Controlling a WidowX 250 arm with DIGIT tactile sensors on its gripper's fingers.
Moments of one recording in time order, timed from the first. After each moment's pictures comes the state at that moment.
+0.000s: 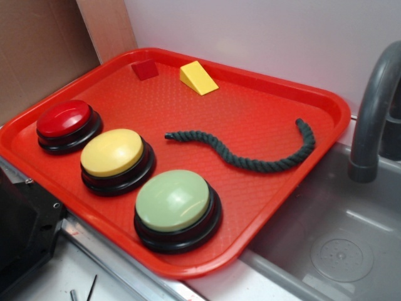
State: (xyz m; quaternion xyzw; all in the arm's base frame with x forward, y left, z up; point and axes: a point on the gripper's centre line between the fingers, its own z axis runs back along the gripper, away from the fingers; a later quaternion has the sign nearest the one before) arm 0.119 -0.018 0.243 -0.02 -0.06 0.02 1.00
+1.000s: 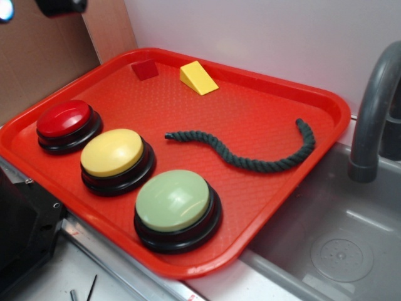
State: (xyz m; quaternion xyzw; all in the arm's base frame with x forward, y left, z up) arm 0.143 -0.038 0.204 -0.01 -0.06 0.31 0.95
